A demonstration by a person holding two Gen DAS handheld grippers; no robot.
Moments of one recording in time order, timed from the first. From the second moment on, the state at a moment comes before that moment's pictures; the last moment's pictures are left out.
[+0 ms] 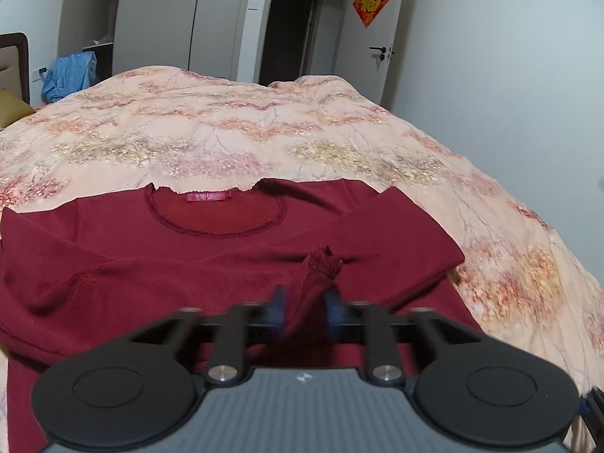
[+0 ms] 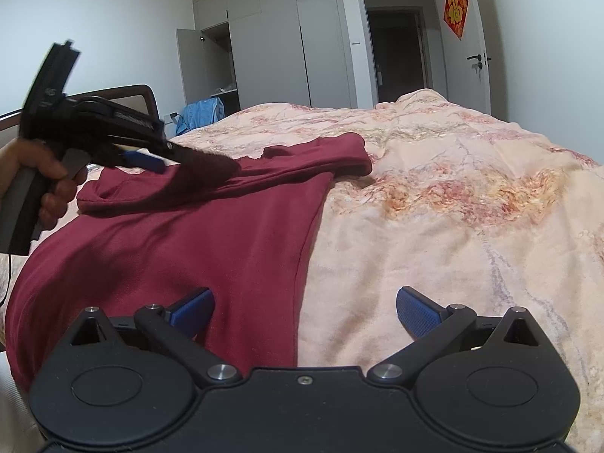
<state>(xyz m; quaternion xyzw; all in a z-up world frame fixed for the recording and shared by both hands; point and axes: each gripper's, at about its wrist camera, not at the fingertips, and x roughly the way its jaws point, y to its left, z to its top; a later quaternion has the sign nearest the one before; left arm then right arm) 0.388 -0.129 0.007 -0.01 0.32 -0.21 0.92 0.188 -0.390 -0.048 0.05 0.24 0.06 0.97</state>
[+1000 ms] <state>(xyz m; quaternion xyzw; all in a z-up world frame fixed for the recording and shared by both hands) 0.373 0.084 -0.012 0.15 0.28 -0.02 0.95 0.388 -0.254 0.047 0.01 0.23 0.29 0.93</state>
